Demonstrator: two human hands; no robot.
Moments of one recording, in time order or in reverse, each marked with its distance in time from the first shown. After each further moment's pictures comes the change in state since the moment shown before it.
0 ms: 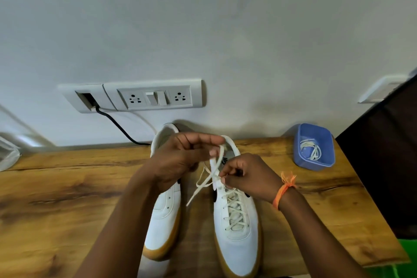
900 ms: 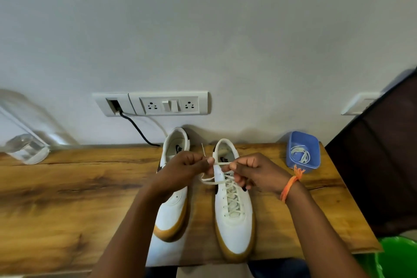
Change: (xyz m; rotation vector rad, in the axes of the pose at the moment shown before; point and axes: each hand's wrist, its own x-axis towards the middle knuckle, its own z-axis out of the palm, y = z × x) left_hand -0.053 0.013 0.016 0.354 0.014 -0.065; right_hand -0.036 -0.031 -0.029 0.384 -0.124 0.149
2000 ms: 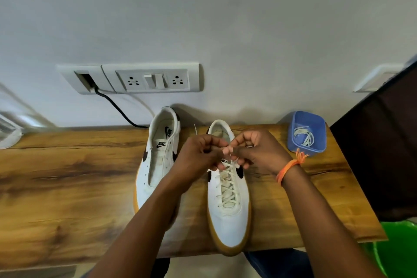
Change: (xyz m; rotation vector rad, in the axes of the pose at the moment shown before) left_hand 0.053 -0.032 0.049 -0.099 0.180 -0.016; right_hand 0.026 0.023 -0.010 0.045 0.211 0.037
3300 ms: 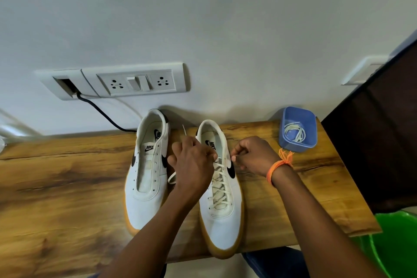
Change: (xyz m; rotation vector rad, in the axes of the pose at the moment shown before) left_hand 0.014 -0.026 0.040 0.867 0.374 -0.020; right_hand 0.008 0.028 -0.010 -0.452 0.085 0.106
